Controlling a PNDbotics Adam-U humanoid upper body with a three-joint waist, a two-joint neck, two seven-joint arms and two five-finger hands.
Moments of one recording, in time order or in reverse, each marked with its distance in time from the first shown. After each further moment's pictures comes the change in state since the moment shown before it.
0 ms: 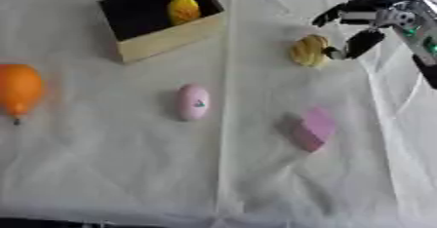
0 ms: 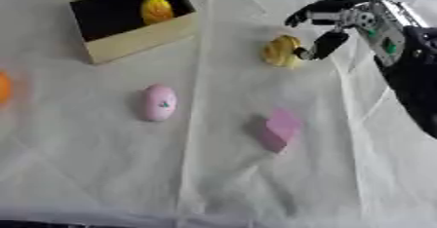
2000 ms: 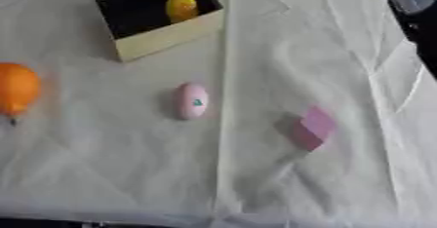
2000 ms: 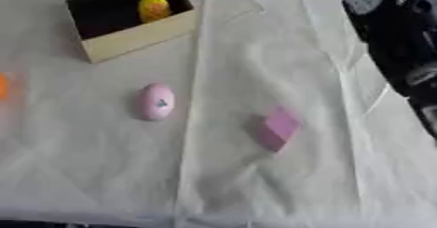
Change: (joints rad) left arm -0.007 -0.008 -0.007 0.000 0.005 0.002 -0.009; right arm -0.290 0.141 0.030 -0.151 -0.131 0.033 -0.186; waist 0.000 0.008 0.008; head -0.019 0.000
